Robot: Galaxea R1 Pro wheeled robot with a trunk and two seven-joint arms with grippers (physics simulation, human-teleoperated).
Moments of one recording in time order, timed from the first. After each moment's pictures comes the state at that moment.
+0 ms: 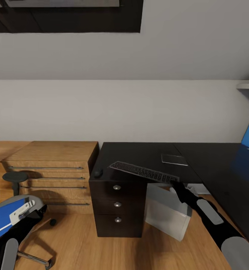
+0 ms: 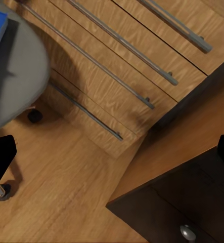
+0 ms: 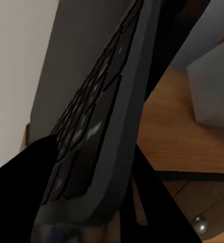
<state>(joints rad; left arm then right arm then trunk) -0.16 -0.04 0.55 -1.54 0.32 0.58 0.02 -0.61 -0.25 0.17 -0.75 -1.43 0.27 0.02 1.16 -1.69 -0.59</state>
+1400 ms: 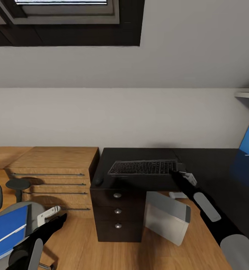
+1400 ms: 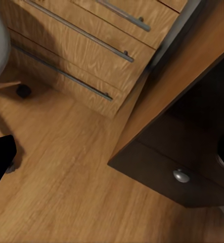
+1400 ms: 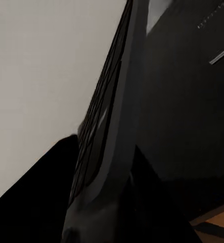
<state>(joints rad) -0.16 -0.09 0.39 -1.41 0.17 0.58 0.03 -0.61 -0.24 0.17 -0.91 -1.26 0.20 0.08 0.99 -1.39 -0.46</state>
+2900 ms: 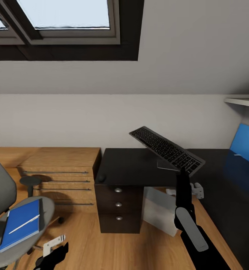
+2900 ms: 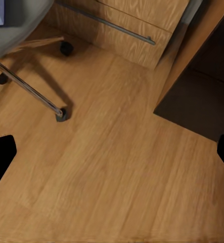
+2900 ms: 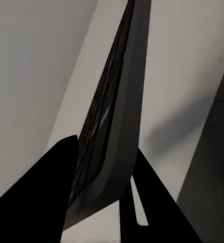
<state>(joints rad) -0.17 -0.05 0.36 -0.87 0.07 0.14 0.04 -0.37 -0.02 0.17 -1.29 -1.28 -0.59 -0.03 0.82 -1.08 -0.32</state>
